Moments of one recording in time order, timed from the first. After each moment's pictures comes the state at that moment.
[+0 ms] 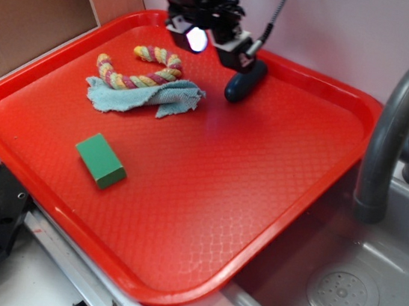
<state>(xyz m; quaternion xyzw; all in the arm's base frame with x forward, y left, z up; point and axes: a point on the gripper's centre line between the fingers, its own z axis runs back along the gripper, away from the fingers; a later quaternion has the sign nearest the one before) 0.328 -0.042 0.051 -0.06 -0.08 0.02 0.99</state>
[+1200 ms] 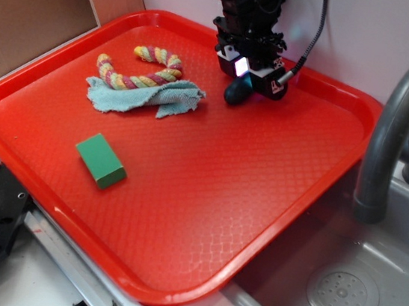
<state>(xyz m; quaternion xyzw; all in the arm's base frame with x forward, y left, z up) 0.339 -0.071 0.019 -0.08 -0.03 -0.04 1.00</state>
